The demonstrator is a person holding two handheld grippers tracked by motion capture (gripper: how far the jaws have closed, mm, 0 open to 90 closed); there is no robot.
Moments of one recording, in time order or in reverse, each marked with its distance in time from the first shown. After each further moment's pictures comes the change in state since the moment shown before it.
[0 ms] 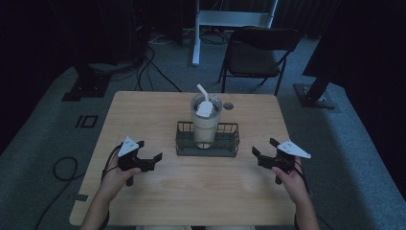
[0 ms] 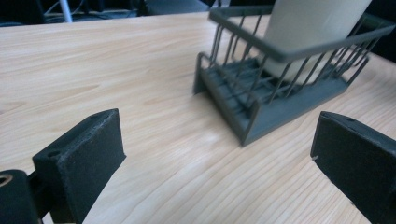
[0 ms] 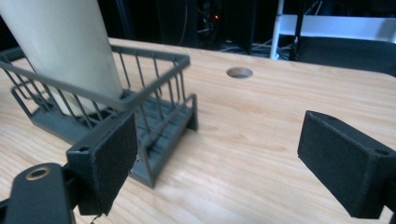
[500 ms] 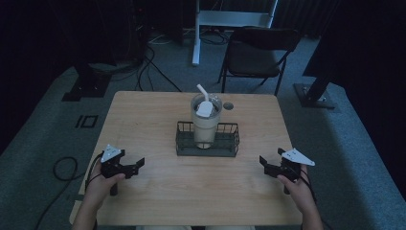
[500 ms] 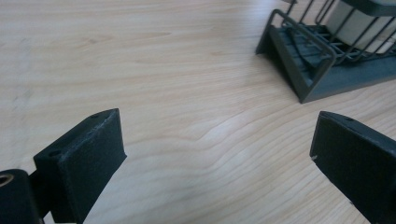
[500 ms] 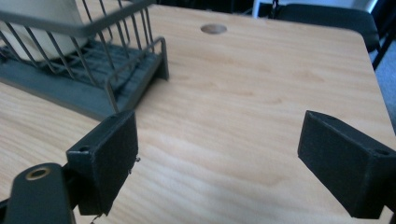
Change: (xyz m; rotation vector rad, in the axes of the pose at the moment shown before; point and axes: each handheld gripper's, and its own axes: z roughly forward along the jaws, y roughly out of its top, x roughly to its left) left arm 0.029 -0.030 -0.035 0.072 0.122 -0.134; right arm -0.010 -0.026 -0.020 0.122 -0.092 -0.009
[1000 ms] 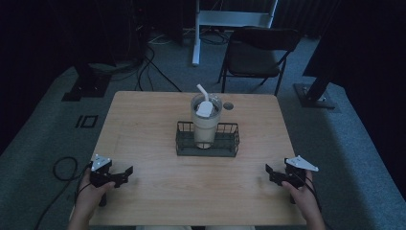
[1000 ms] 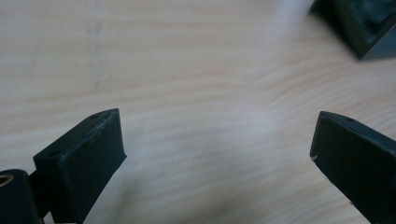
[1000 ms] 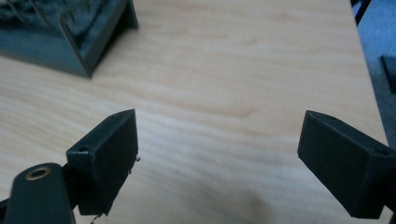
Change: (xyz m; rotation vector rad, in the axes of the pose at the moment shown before) left arm 0.022 -0.033 -0.018 0.099 0.143 -0.019; right arm -0.012 -0.026 -0.010 0.139 -0.066 0.049
